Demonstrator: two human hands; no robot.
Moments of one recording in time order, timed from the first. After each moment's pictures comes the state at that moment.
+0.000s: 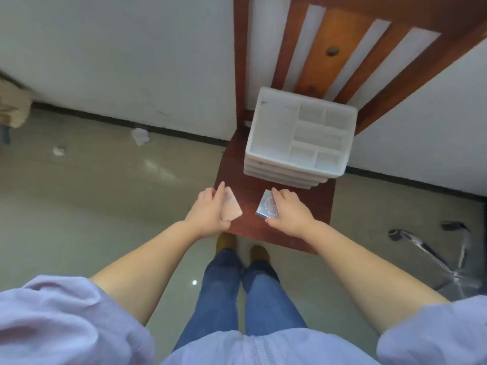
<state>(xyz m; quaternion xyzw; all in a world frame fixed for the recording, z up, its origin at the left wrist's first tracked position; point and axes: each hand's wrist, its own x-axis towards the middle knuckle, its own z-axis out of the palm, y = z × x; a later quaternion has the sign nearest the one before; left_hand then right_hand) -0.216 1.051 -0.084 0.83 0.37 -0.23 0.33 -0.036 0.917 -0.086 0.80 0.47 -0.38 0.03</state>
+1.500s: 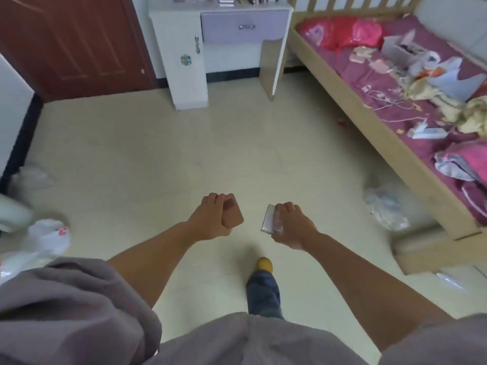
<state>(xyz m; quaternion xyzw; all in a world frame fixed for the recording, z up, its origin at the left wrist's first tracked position) -0.837 0.138 0.045 -0.09 0.97 0.21 0.11 -0.921 0.363 0.053 -0.30 0.93 -0.05 0.20</state>
